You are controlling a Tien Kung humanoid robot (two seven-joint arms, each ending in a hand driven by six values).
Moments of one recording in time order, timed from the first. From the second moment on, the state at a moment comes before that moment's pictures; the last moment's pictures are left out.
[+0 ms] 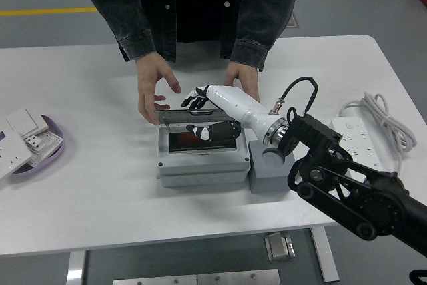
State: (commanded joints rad) left arm 0.09 0.12 -1.03 -0.18 0.78 0.02 0.17; right arm 0.50 -0.28 0.72 1.54 -1.81 -0.02 -0.14
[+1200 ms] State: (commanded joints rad) left arm 0.11 0.14 -0.98 -0.18 0.74 0.02 0.19; right arm 0.03 -0.22 1.34 1.74 -1.76 -0.01 0.01
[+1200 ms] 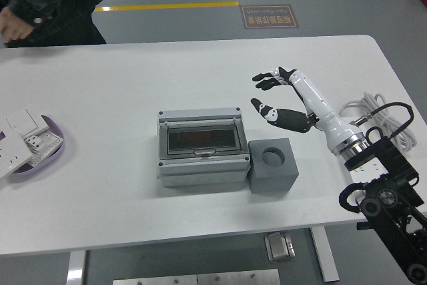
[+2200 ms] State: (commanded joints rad) left arm 0.11 0.13 -1.03 -0.18 0.79 0.01 0.23; right arm -0.01 -0.14 1.64 1.63 -1.66 -0.03 0.08
